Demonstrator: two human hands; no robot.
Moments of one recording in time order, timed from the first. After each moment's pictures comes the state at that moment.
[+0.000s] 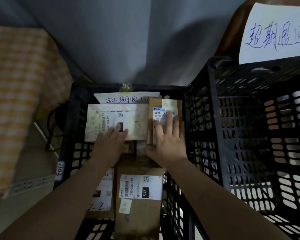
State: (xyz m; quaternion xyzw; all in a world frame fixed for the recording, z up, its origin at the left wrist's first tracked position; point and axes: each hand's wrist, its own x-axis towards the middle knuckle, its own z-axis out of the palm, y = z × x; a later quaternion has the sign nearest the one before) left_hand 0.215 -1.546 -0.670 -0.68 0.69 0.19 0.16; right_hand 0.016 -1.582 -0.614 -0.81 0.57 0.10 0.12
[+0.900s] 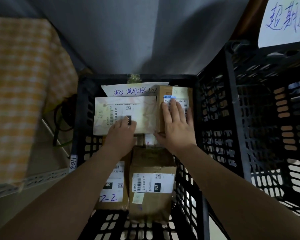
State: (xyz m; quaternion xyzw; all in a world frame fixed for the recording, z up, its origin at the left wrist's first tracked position) left_hand 0.217 -1.552 -0.656 -0.67 0.71 0.20 0.10; right_hand 0.027 -1.584 -0.617 -0.82 0.56 0.09 0.09
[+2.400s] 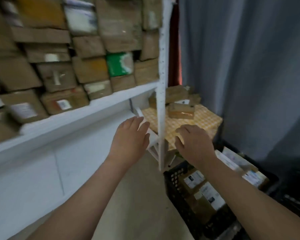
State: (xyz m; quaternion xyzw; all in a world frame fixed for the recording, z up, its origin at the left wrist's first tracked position) left_hand 0.093 -1.051 -0.144 -0.90 0.36 -0.24 -0.08; right_hand 0.038 -1.250 -0.175 -0.97 0.01 -0.23 0.09
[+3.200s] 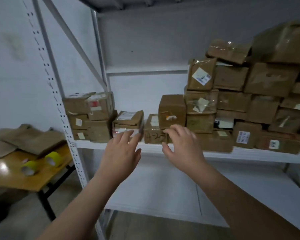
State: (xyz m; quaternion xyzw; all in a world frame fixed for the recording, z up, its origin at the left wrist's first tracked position) left_hand -0.067 -0.481 -0.052 -0.95 -0.10 -0.30 0.08; right_hand 0.049 -0.643 -0.061 -0.84 -0.39 -0.29 0.24
